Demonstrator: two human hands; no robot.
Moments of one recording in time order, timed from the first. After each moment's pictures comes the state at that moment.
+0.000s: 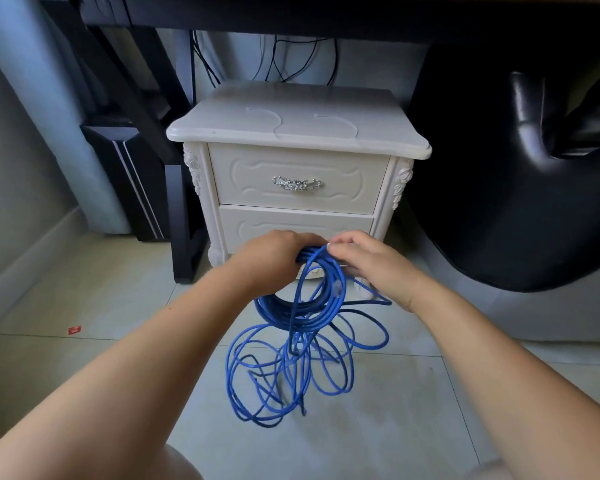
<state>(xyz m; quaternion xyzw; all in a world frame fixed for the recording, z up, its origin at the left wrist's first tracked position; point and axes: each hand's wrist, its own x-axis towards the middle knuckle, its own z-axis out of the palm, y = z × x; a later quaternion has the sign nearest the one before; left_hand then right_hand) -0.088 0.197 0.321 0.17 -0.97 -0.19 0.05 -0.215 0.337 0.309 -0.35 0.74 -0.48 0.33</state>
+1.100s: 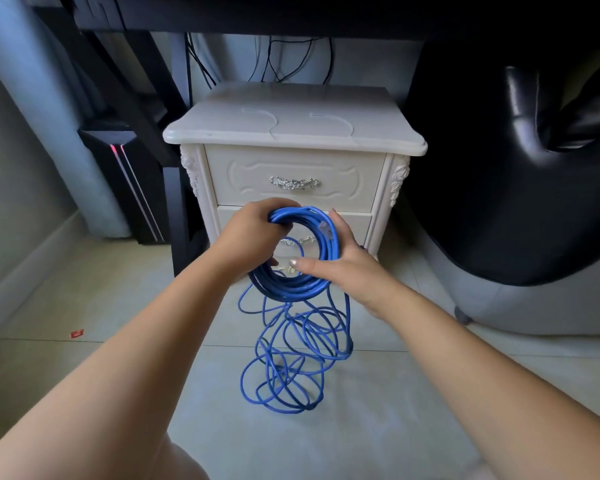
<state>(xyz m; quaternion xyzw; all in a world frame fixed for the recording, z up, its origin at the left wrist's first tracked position) -0.084 0.188 0.340 0.28 -0.81 -0.47 0.20 -0.183 0.326 0.311 -0.33 0.71 -0.52 0.33</state>
